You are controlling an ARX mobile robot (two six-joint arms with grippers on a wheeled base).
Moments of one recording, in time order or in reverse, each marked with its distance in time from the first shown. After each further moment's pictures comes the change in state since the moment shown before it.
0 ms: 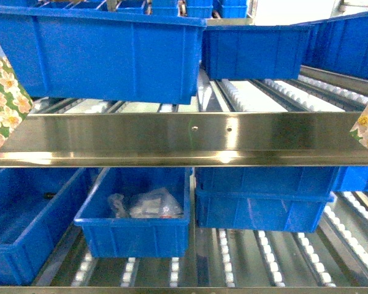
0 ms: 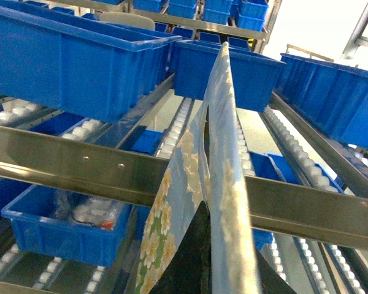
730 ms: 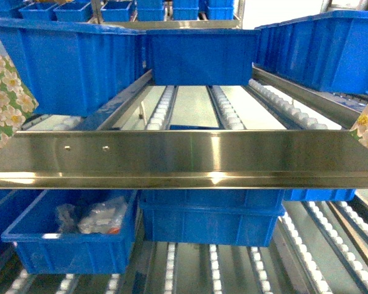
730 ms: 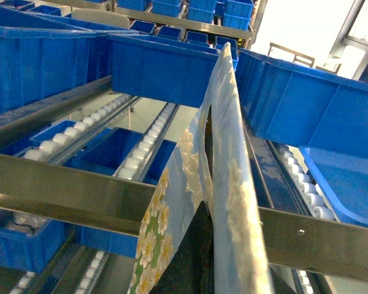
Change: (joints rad) left arm 0.000 0.000 0.000 0.001 0.000 0.000; right arm 0.000 0.000 0.000 0.002 0.000 0.000
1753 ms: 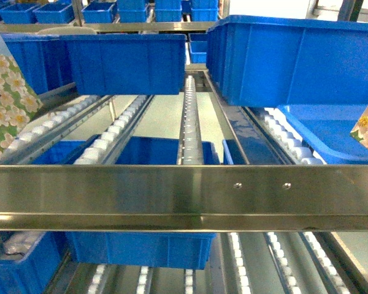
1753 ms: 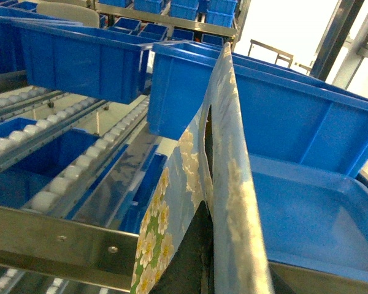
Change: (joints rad) left arm 0.000 0.000 0.000 0.000 0.000 0.000; right arm 0.000 0.000 0.000 -0.003 0.000 0.000
